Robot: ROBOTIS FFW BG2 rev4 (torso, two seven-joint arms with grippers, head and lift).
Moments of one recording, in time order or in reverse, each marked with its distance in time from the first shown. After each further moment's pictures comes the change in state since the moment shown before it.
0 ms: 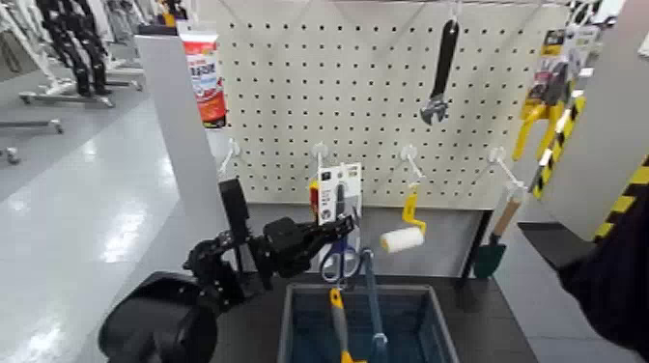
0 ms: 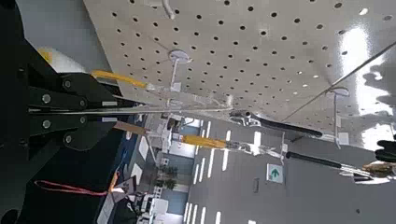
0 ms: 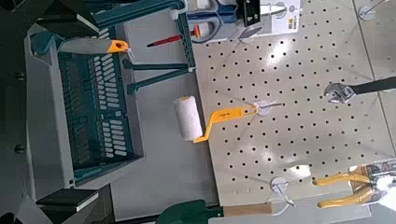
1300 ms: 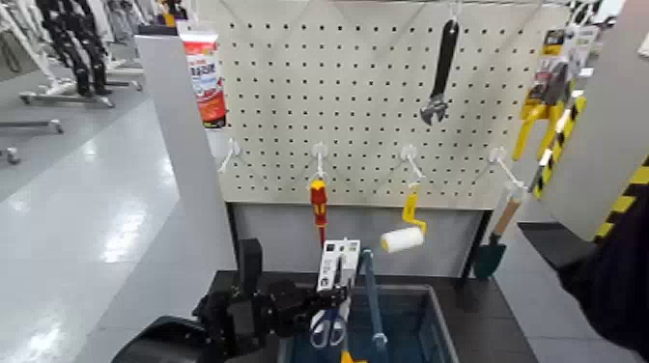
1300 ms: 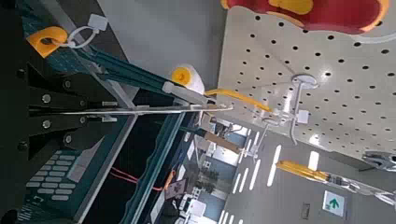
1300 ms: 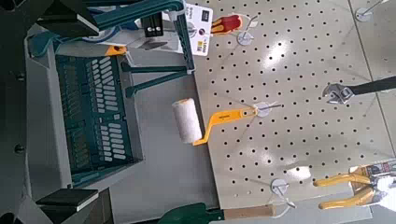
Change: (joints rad) left arm 0.005 -0.002 -0.072 0.264 -0.088 -0.018 -0.049; right arm -0.011 0.006 -0.003 0.017 -0.012 -0.011 0.027
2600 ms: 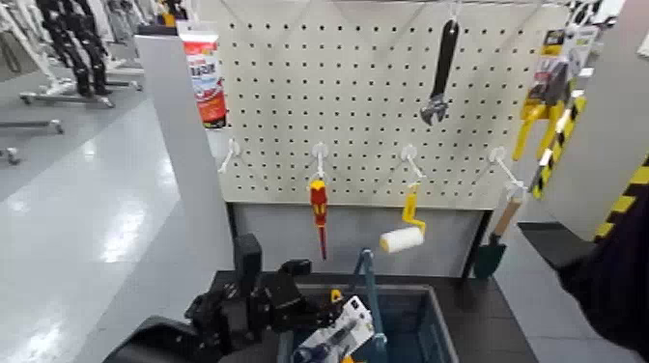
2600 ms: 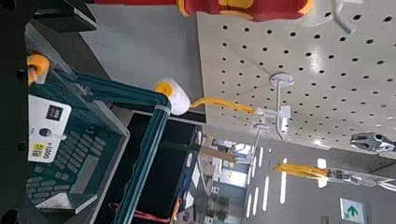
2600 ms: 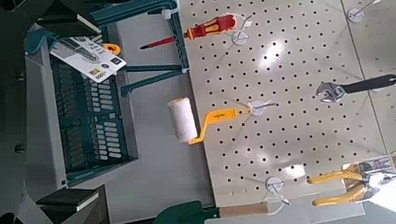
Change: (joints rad) left arm 0.105 0.004 0.076 -0.196 -0.155 -0.016 0.118; right arm 0.004 -0.008 0.000 -0.006 -0.008 -0.016 0.005
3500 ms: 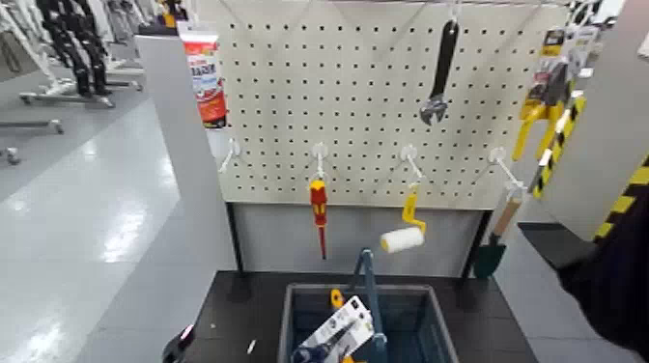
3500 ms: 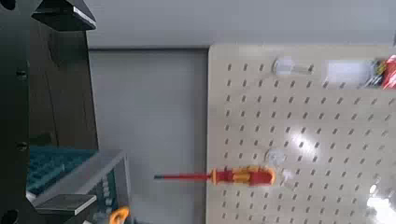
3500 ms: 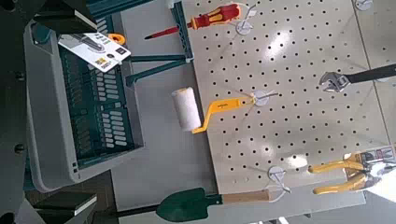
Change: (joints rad) left arm 0.531 -0.090 0.238 -0.188 -0.204 -0.460 0.658; right arm 0.036 -0.007 -0.007 -0.039 0.001 0.026 -0.047
